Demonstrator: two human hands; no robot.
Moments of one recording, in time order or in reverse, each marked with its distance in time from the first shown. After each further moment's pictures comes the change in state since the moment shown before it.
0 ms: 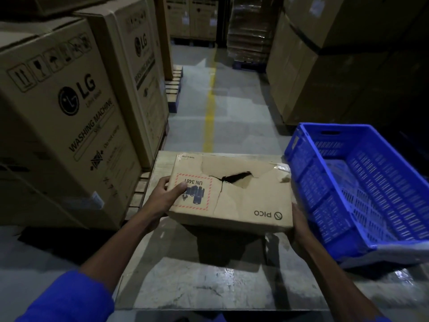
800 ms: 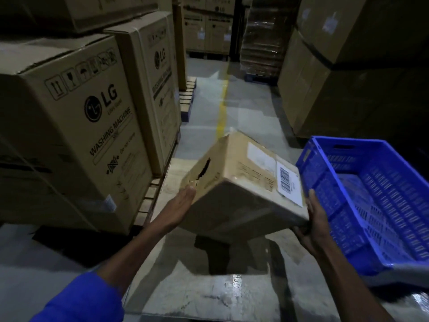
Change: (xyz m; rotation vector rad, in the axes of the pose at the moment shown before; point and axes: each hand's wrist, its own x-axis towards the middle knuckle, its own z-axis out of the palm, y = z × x) left_hand -0.023 0.014 0.005 0.306 -0.083 0.102; right_hand 0.016 -0.023 0.000 0.407 -0.082 0.021
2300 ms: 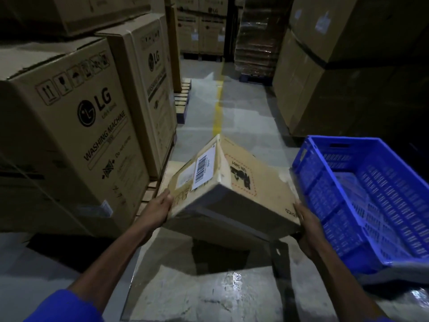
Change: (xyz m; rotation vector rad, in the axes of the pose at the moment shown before) left_hand 0.001 -0.010 -0.030 -0.107 0.199 -0.108; right_hand 0.021 0.023 -0.021 -0.180 0.125 0.026
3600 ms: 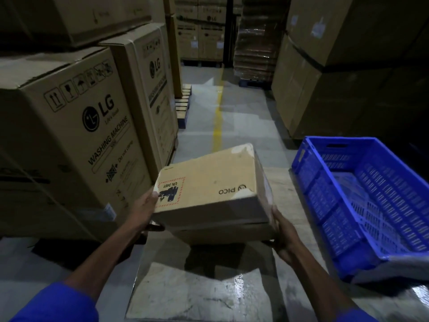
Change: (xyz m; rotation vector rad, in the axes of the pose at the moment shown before) left_hand -0.005 -0.017 -0.032 -0.155 0.052 0.004; right_hand -0.022 0.034 0.035 0.041 -0.123 0.160
